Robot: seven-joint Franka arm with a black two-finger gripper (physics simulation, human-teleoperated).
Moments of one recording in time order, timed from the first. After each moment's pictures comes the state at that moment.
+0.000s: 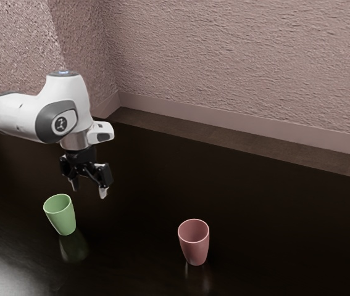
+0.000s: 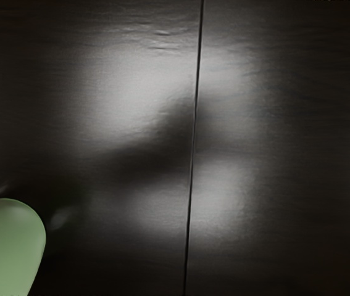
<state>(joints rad) -0.13 -0.06 0.17 -2.24 -0.01 2.07 -0.02</state>
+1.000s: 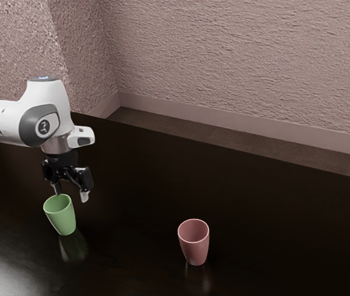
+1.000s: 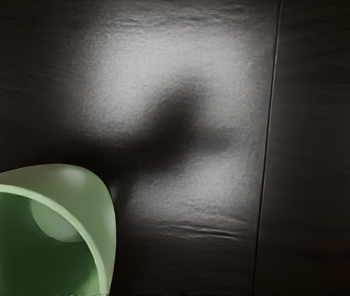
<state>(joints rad) -0.13 -0.08 0.26 -2.29 0.00 2.07 0.07</state>
